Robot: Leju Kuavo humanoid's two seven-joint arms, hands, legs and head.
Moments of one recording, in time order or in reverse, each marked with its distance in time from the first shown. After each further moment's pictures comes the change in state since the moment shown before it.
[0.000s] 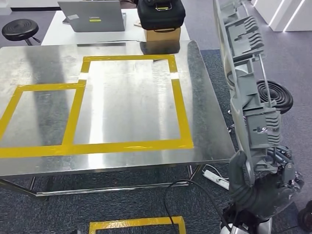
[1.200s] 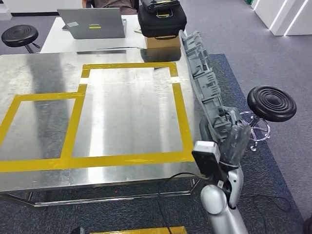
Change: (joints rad) left arm -0.009 0.006 -0.023 0.000 -0.071 -0.030 0.013; right arm -0.342 -0.072 -0.001 0.421 0.177 0.085 0.434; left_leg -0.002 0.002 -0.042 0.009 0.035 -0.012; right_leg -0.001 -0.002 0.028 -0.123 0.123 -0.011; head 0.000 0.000
